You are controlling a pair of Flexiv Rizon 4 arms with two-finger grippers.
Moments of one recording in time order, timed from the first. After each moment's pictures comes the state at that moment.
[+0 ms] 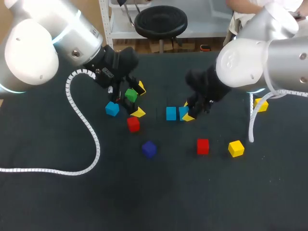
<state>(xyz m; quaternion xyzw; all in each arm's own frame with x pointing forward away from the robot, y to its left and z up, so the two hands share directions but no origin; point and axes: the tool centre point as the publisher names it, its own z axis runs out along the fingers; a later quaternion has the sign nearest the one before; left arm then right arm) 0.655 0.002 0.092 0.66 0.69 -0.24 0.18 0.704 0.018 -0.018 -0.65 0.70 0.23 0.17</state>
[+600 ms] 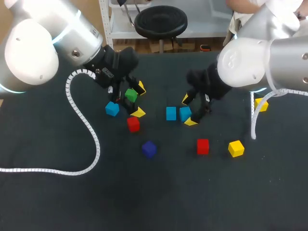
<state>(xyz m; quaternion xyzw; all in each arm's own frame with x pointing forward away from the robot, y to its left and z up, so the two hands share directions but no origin) 0.655 0.002 0.092 0.66 0.69 -0.24 0.18 0.710 0.013 -0.012 -0.68 0.68 0.22 0.19</state>
